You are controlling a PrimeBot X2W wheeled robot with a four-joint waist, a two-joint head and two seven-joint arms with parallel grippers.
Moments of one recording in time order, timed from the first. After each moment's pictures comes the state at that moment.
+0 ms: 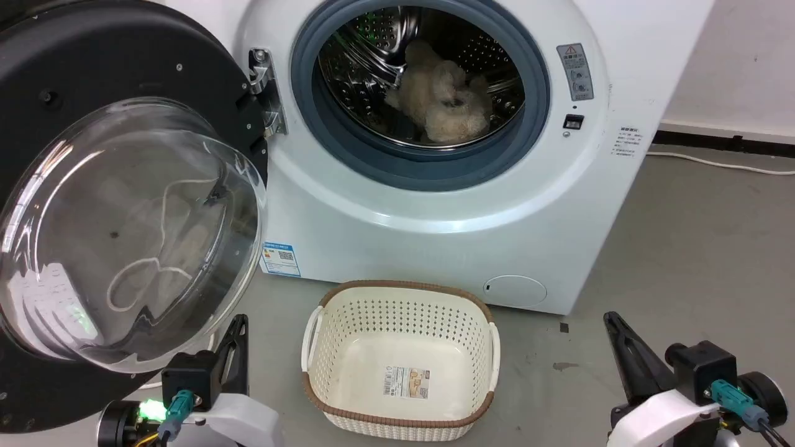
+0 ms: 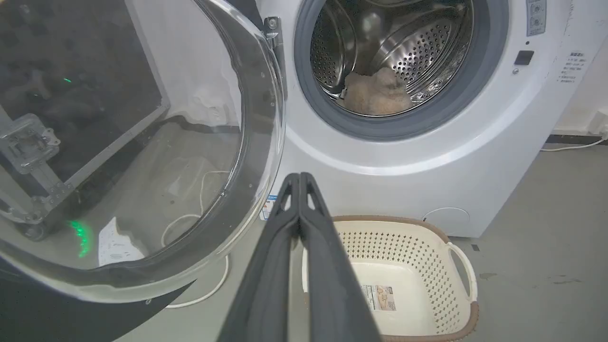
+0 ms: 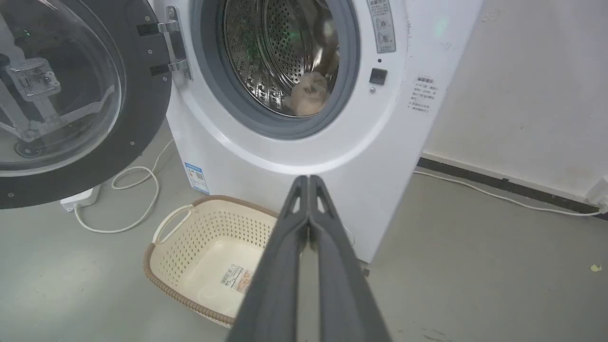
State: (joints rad) left arm 0.02 0.05 0.00 0.00 0.00 0.00 0.00; right arm 0.01 -0.05 0.00 0.01 0.01 0.13 0.00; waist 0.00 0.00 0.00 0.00
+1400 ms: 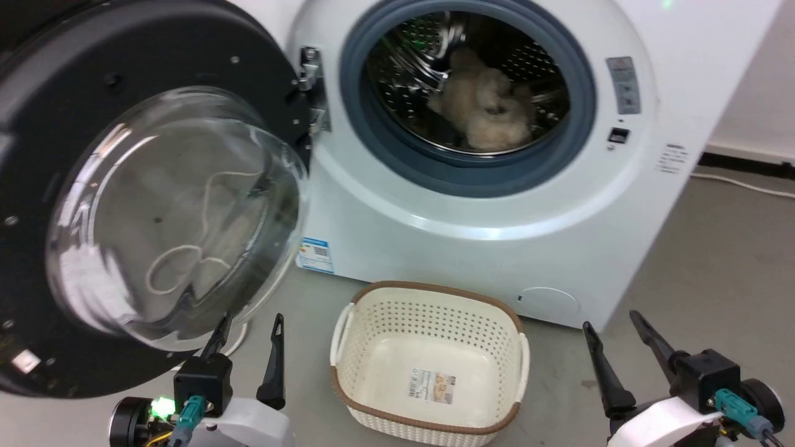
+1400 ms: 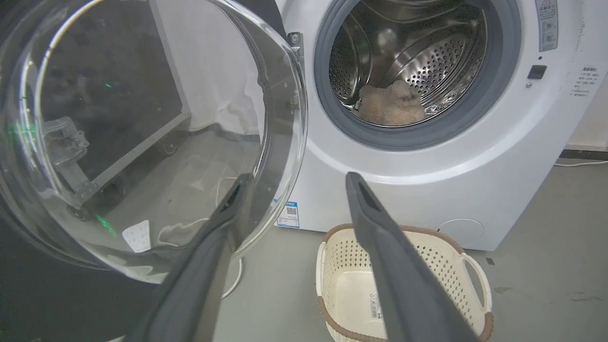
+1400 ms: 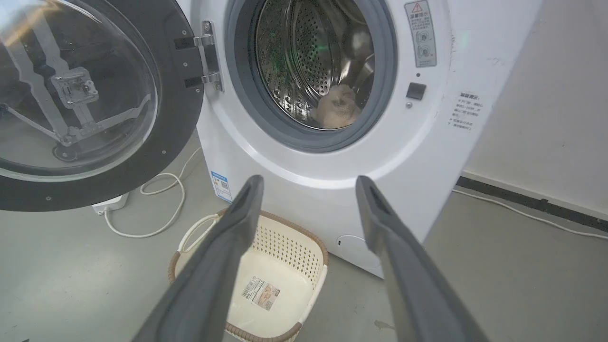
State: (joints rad) left arm 0.02 0.05 -0.04 0.01 0.00 0.00 -0.05; right arm 0.02 -0.05 0.00 0.02 0.03 0.13 -0.05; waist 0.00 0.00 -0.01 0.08
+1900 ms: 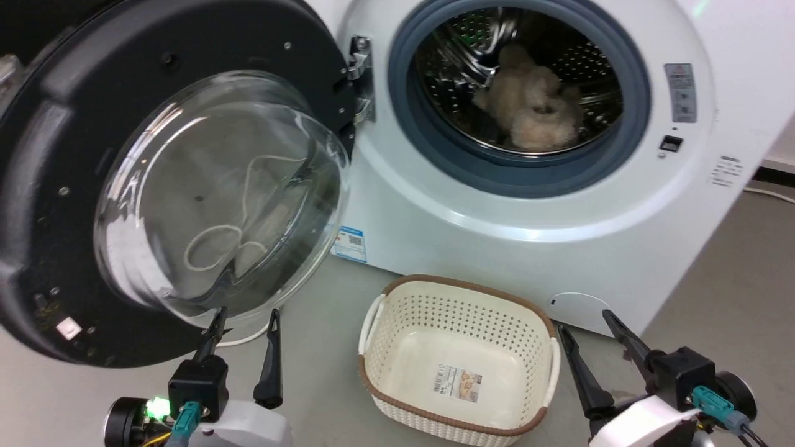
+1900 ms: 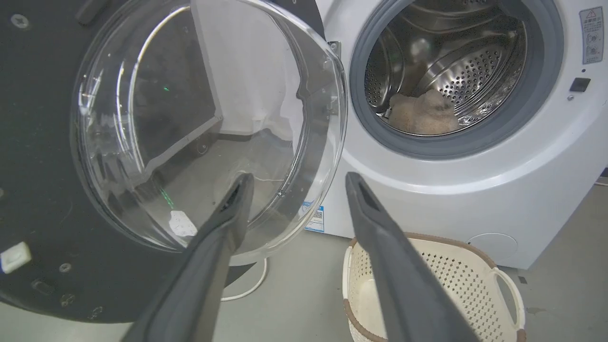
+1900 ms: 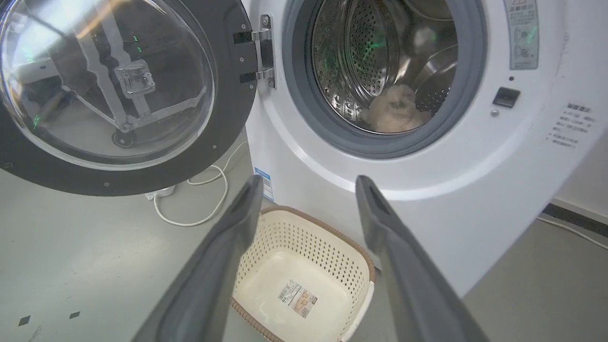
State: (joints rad) left arm 0.02 0.06 -0.04 -0.01 0.00 0.02 -0.08; right arm 0.00 -0.08 0.08 0.07 0.07 0.13 -0.07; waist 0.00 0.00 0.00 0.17
